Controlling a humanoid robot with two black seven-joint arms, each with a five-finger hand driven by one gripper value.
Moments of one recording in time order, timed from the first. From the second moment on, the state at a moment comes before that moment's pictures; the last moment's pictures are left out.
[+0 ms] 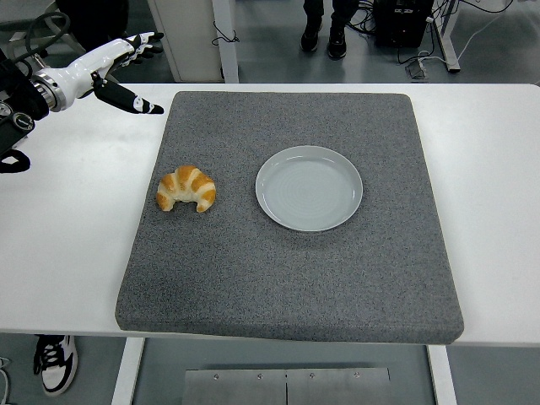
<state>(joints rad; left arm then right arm) -1.16 0.57 -0.22 -0.80 0.94 -0.09 -0.27 -0.09 0.00 0.01 0.12 -0.10 0.03 0.41</state>
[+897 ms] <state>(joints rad) -1.16 0.67 -0.03 -1.10 1.00 0.09 -0.27 -0.09 0.00 0.01 0.12 -0.10 0.03 0.41</state>
